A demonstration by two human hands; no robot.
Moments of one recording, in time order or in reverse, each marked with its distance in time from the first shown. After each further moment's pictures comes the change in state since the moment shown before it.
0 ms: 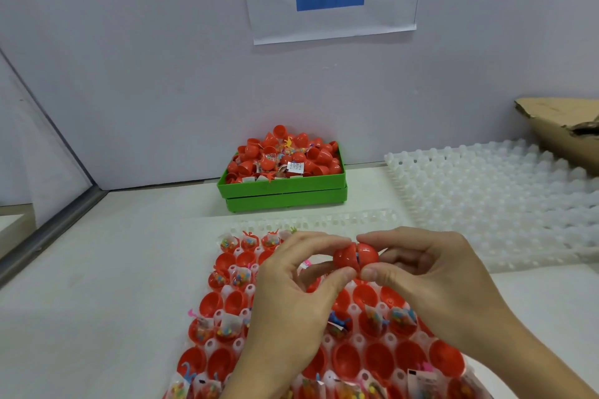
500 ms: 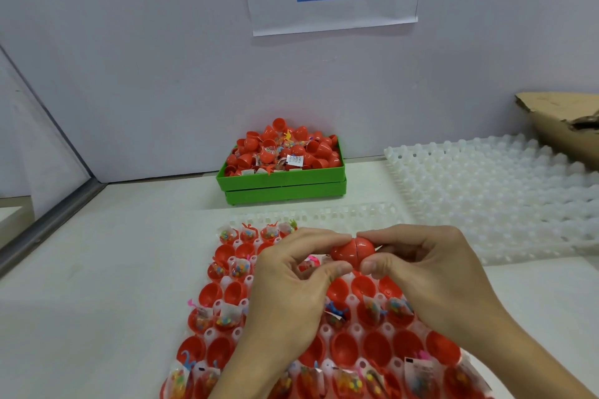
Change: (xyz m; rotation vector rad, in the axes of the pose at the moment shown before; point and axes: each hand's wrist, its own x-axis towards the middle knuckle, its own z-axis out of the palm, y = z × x) left_hand 0.001 0.005 -0.001 0.108 -0.004 0.010; right_hand 0.000 0.007 0.003 -0.067 0.045 0.017
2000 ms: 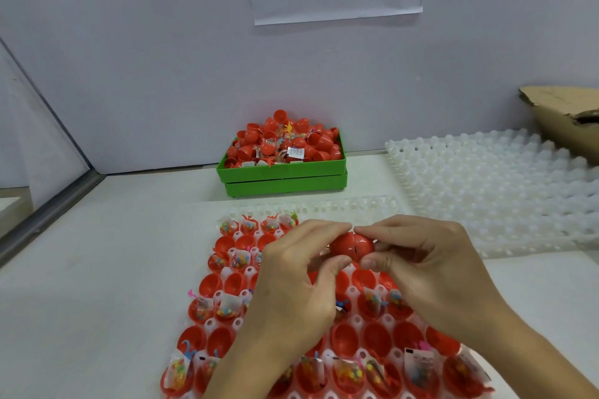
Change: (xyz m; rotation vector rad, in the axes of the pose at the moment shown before) left_hand -0.004 -0.015 0.000 0.236 0.009 0.278; right_hand 0.001 0.006 0.001 -0.180 -0.004 -0.304
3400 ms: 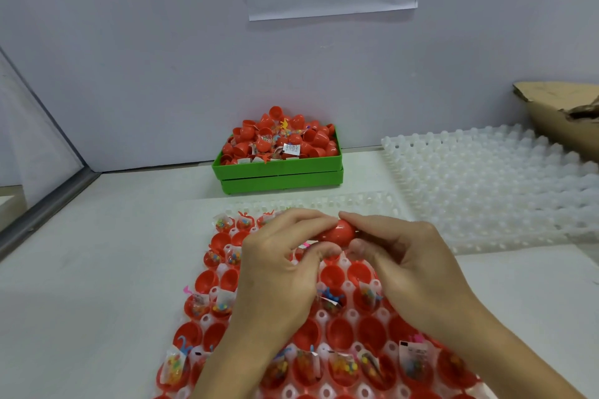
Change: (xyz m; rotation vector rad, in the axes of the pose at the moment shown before) left_hand 0.007 0.003 -0.005 0.106 0.104 0.011; right_hand -0.004 0.003 0.016 0.138 -0.009 0.119
